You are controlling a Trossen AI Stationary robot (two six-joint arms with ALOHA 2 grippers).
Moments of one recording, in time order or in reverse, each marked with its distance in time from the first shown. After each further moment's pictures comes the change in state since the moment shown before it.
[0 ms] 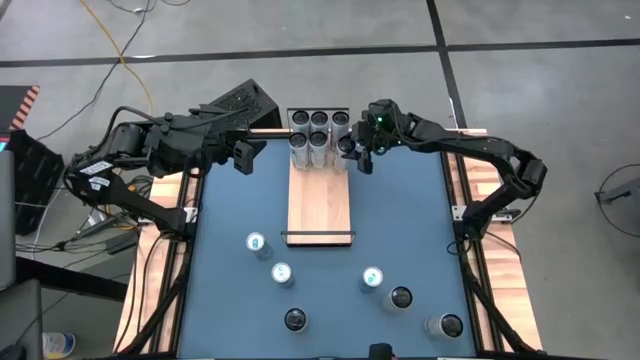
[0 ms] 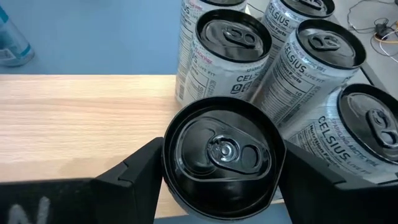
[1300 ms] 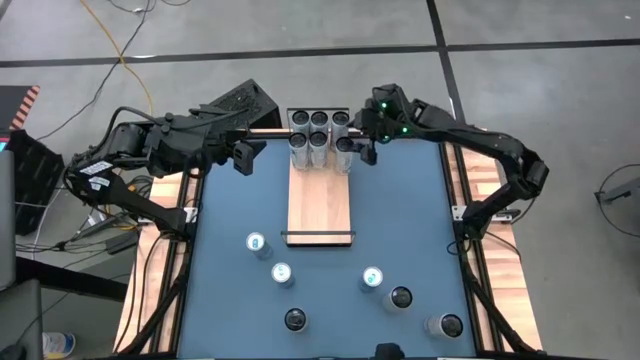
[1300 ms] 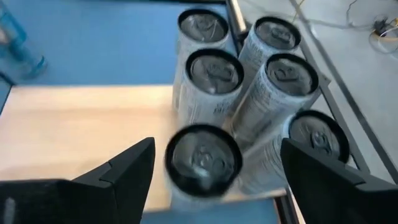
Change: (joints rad) left arm 0.000 0.000 0.000 -0.008 0.000 0.016; right arm -0.008 -0.011 0.199 -0.249 -0.002 -0.023
